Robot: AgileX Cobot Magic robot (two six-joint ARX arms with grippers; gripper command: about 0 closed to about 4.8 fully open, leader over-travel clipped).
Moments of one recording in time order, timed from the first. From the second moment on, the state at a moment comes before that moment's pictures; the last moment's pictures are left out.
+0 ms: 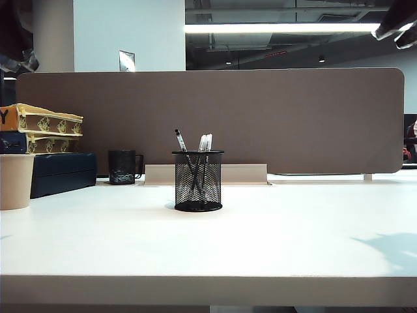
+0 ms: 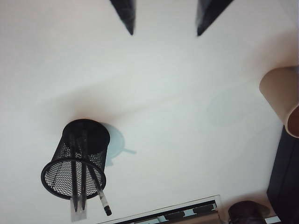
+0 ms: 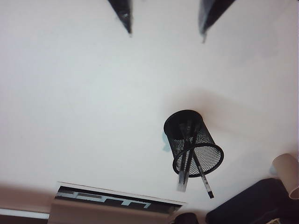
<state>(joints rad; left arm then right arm) -0.36 0.76 0.70 -0.41 -0.05 0.07 0.20 0.72 0.69 -0.39 -0.31 0.00</state>
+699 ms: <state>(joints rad) -0.36 0.42 0.47 -0.51 -0.05 -0.04 0.20 0.51 0.47 -0.43 -0.27 0.11</state>
